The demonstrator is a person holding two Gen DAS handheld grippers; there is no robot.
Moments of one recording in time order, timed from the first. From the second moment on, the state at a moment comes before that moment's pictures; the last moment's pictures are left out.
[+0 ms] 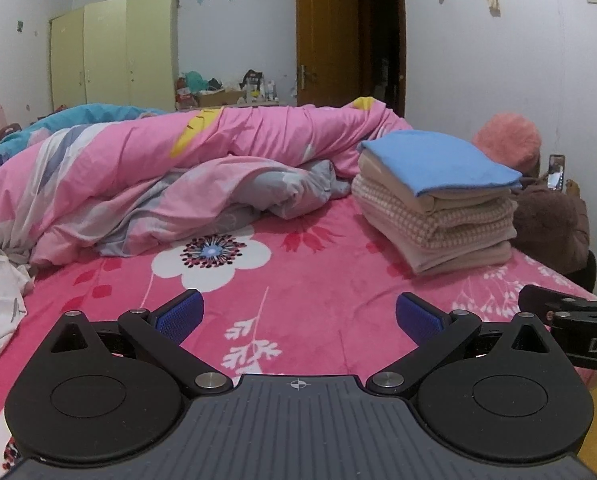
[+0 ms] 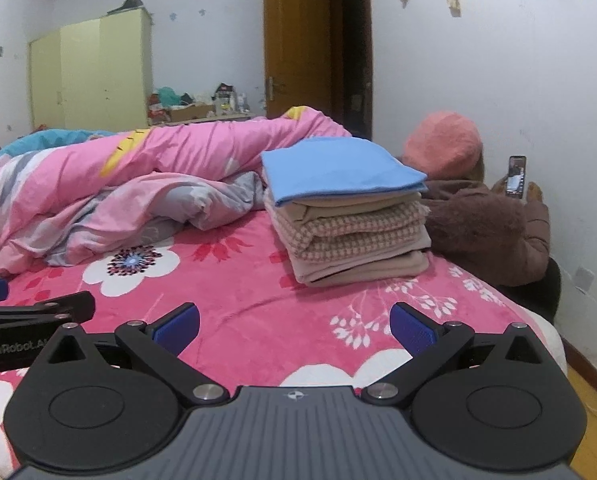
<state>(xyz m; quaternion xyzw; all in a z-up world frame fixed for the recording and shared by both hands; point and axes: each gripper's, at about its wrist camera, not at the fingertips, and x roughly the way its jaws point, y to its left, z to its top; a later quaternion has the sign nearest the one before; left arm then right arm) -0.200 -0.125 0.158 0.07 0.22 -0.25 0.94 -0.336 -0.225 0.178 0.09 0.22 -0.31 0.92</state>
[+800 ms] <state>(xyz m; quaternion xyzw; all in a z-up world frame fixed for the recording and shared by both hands) -0.192 -0.120 0.155 0.02 0.26 -0.23 0.94 -0.337 -0.233 0.172 0.11 0.22 -0.36 0.90</state>
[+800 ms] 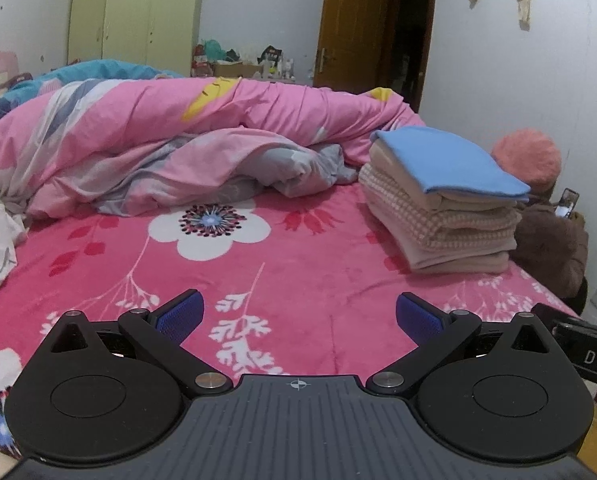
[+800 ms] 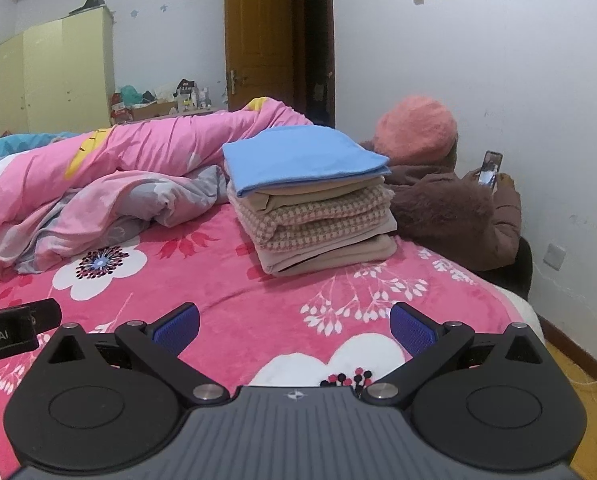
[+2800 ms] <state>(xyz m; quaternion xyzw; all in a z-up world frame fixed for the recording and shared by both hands) -0.198 -0.125 0.156 0.05 0.25 -0.24 0.94 -0.340 -0.225 0.170 0.08 0.23 -0.37 0.90</state>
